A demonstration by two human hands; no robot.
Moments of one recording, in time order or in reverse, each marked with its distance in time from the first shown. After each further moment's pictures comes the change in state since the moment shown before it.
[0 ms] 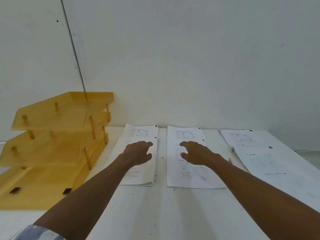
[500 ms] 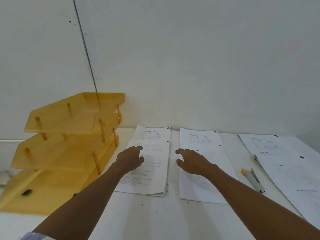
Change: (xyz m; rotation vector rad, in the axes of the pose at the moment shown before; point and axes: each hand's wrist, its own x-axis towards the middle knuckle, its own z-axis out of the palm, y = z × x) left_hand 0.005 -0.059 0.021 -0.096 0.022 -0.262; right_hand 0.045 -0.034 0.033 0.101 -0.034 -0.089
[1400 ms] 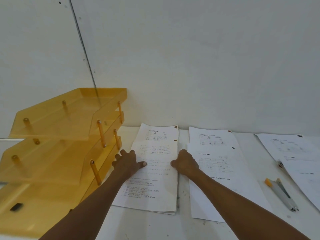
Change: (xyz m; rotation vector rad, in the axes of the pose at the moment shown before) left_hand 0.047 -0.036 0.028 -0.053 -0.137 -0.327; right_hand 0.083 -0.043 0.045 0.383 0.072 0.329
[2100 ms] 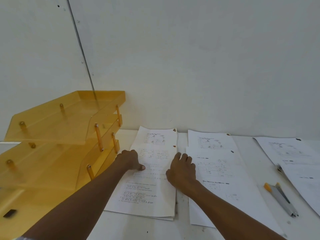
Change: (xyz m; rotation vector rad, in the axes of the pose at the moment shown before) left_hand 0.023 0.016 -0.025 0.184 -0.185 0.091; right_hand -0.017 0.002 0.022 -0.462 0.170 -0.165
